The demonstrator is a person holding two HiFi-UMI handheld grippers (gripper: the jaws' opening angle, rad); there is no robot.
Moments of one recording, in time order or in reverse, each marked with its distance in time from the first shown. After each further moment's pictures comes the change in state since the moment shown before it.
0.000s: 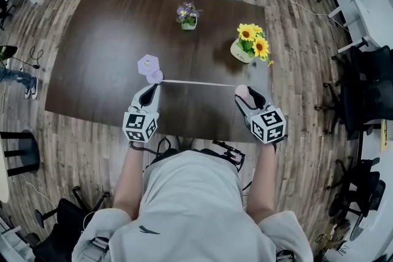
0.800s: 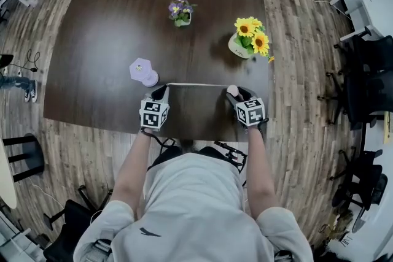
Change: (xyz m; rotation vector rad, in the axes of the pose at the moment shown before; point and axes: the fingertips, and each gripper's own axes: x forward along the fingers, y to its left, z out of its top) left arm 0.082 0.001 -0.129 0.033 0.391 -0.023; right arm 0.095 -0.045 -0.136 0.166 0.258 -0.056
